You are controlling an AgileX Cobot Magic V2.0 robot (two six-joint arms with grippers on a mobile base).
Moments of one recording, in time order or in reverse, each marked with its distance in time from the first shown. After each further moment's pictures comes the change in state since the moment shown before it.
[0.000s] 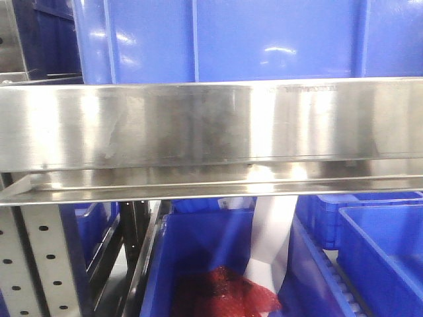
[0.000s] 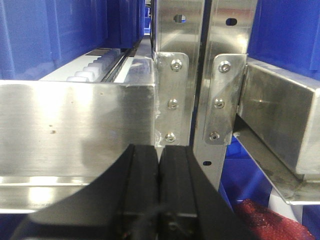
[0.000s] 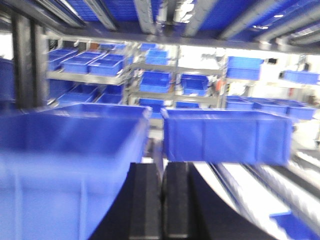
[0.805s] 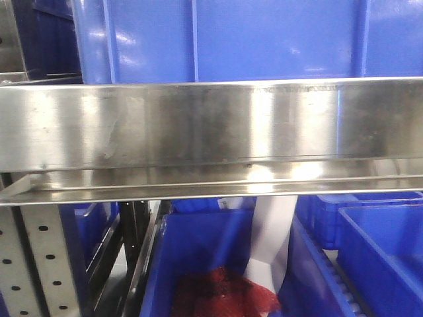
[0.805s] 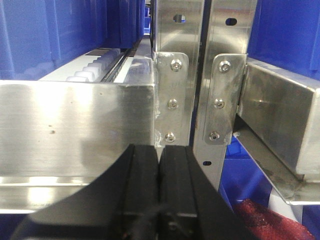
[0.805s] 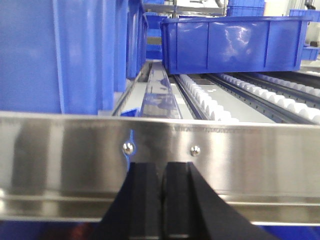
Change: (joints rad) left arm 0.000 0.000 0.000 0.000 0.000 0.000; right arm 0.000 -0.246 0.553 -0.024 -0.142 0.072
